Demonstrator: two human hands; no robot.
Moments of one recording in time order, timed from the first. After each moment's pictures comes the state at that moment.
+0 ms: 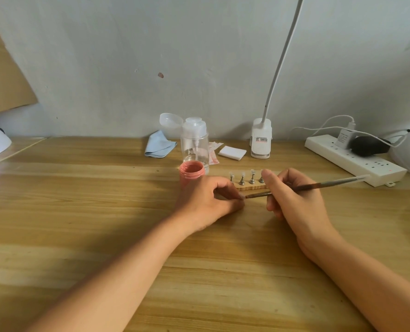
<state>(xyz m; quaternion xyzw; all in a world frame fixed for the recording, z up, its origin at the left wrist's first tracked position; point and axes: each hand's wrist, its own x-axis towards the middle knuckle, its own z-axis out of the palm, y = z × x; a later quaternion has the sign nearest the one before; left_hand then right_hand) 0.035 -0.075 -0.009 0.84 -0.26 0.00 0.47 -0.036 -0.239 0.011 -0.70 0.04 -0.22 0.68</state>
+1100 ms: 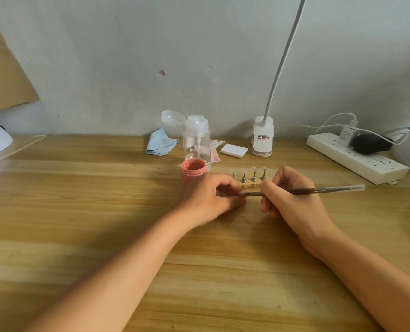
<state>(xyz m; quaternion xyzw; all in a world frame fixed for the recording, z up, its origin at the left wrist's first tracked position) 0.039 -0.076 -0.007 0.85 -0.29 0.00 0.45 -0.036 -0.238 0.013 -0.75 0.02 -0.17 0.63</state>
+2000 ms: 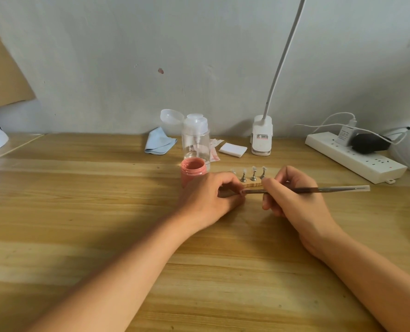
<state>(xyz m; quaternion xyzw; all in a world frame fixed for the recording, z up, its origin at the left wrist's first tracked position) 0.033 -0.076 -0.007 0.86 -0.29 0.07 0.40 -0.037 -0.240 0.012 -0.74 0.02 -0.18 0.65</state>
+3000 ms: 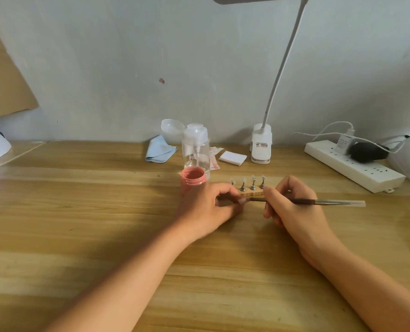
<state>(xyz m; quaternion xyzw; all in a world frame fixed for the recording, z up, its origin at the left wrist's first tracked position) 0.033 -0.076 -0.007 0.85 -0.29 0.05 0.43 -0.035 -0.241 0.011 -0.76 0.05 -0.20 0.61</state>
